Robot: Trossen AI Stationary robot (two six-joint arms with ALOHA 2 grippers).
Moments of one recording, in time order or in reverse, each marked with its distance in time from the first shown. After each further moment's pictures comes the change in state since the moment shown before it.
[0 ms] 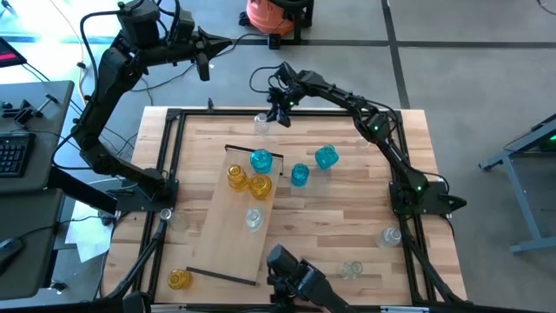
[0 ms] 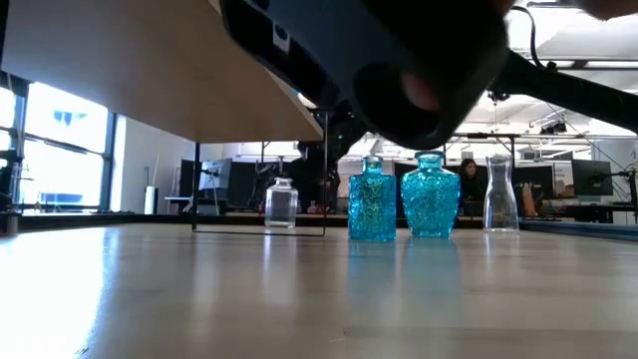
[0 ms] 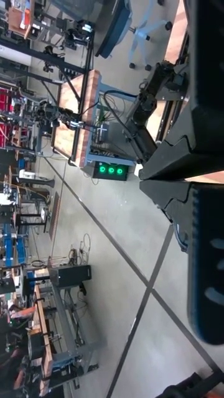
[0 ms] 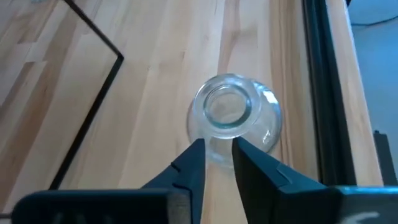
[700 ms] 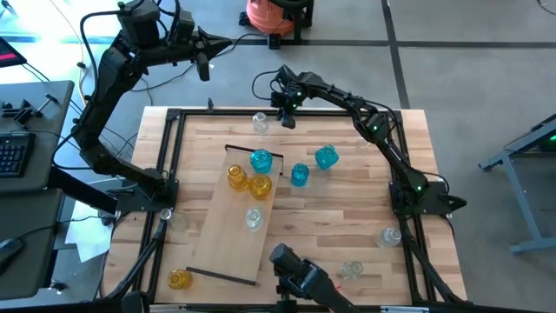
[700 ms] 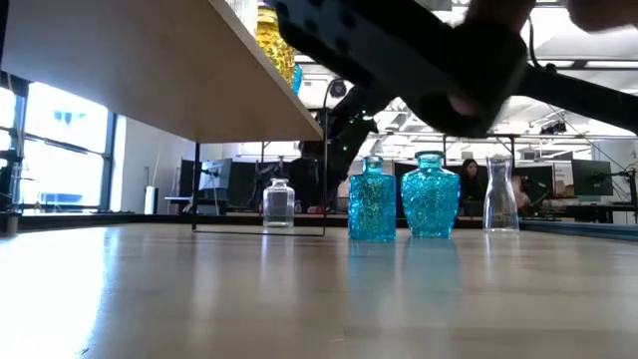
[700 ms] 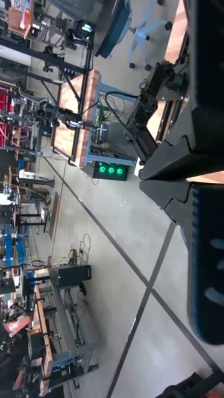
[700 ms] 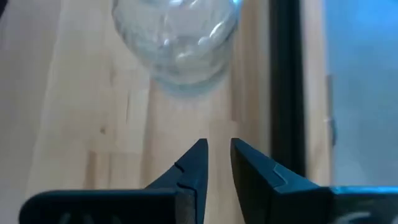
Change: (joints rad) left arm 0.000 0.000 0.000 0.000 0.000 0.001; right arm -0.009 0.001 -0.005 -0.053 0.272 -0.091
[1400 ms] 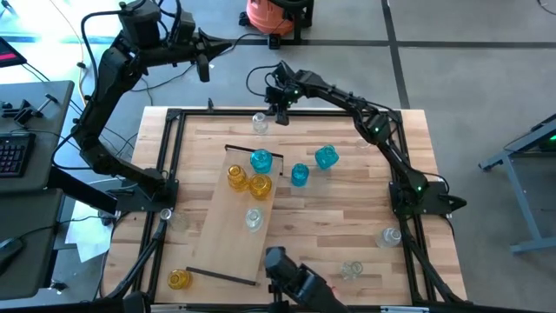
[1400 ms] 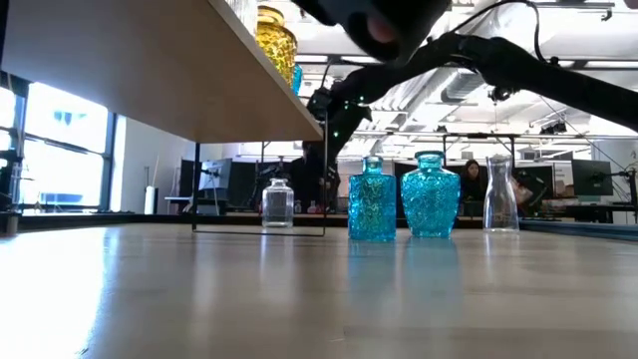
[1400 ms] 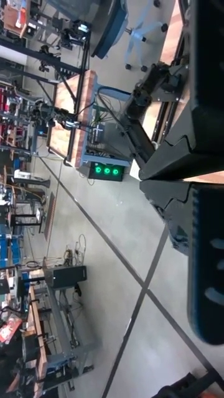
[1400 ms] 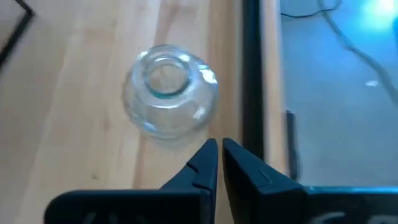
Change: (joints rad) left arm 0.000 0.000 0.000 -0.024 0.000 0.007; right arm 0.036 -0.038 0.016 0.111 0.035 0.009
